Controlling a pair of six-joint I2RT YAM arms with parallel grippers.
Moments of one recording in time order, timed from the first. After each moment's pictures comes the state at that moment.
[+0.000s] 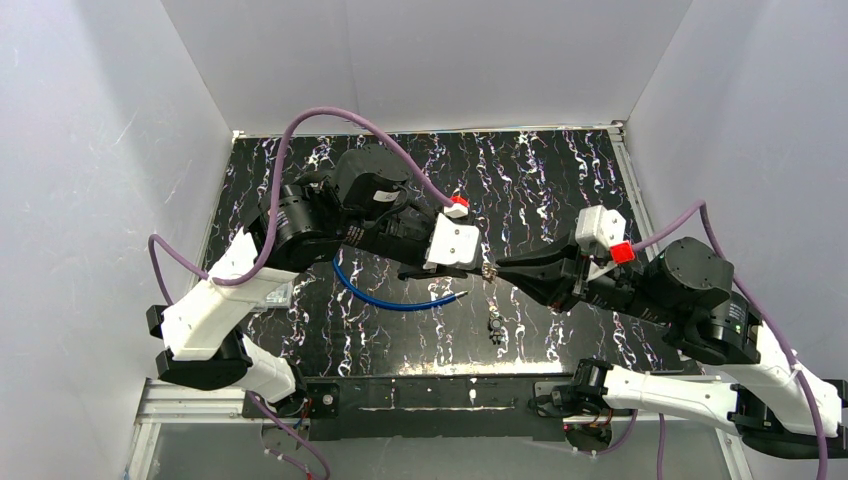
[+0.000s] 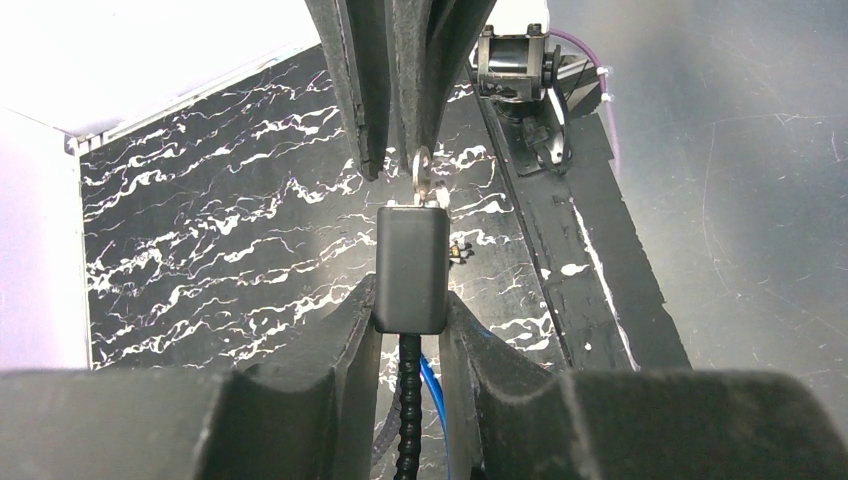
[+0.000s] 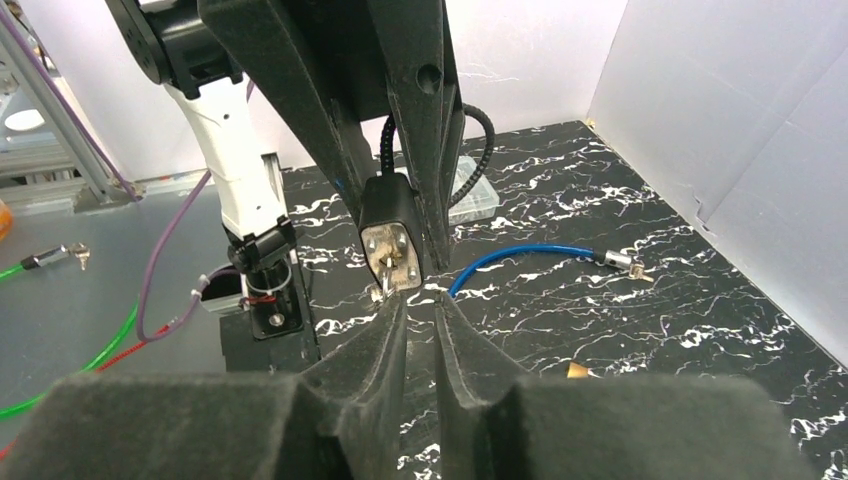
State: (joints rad) left arm -1.10 1.46 2.09 -1.18 0.51 0.61; right arm 1.19 0.69 1.27 -0.52 -0.10 -0.04
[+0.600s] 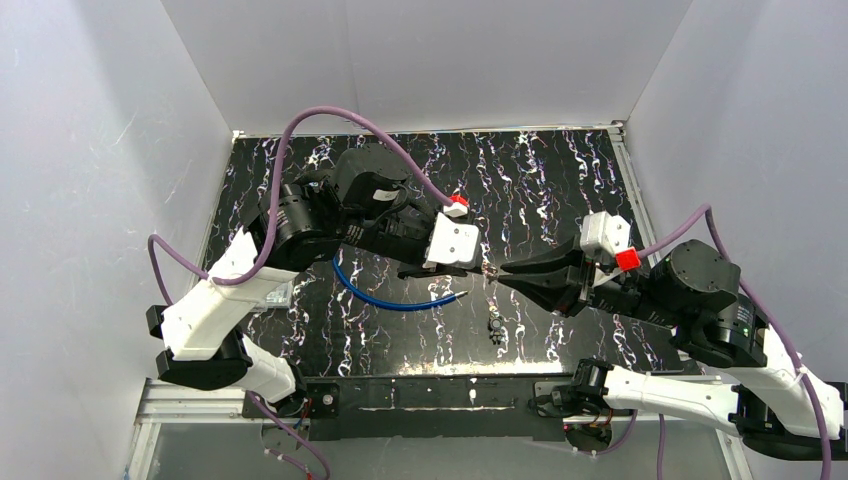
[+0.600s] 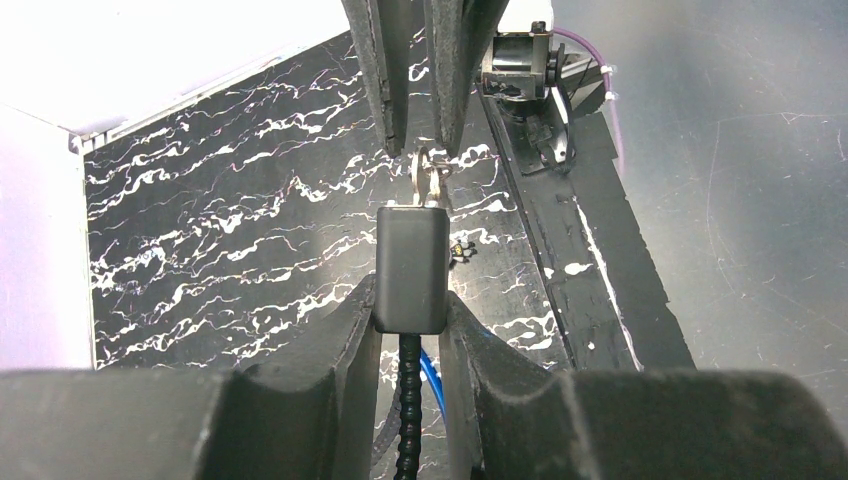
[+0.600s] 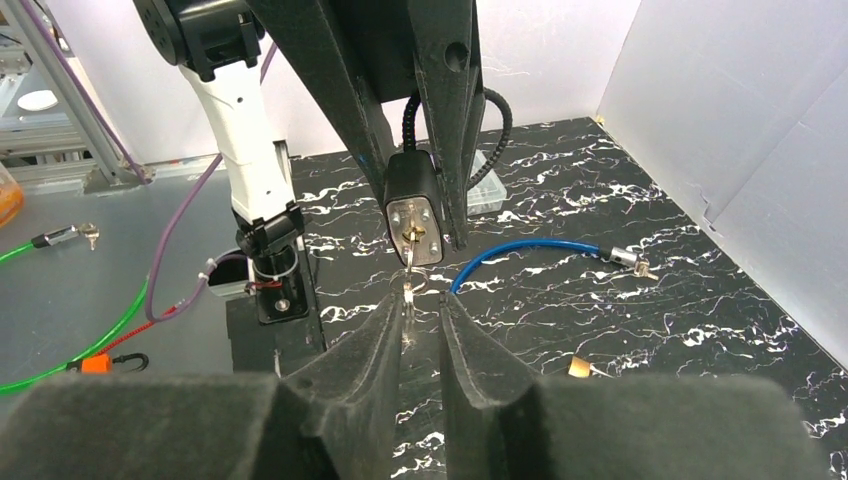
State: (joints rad) left arm -1.10 1.46 2.09 -1.18 0.51 0.62; right arm 1.19 0.67 1.27 -0.56 -0.12 -0.06
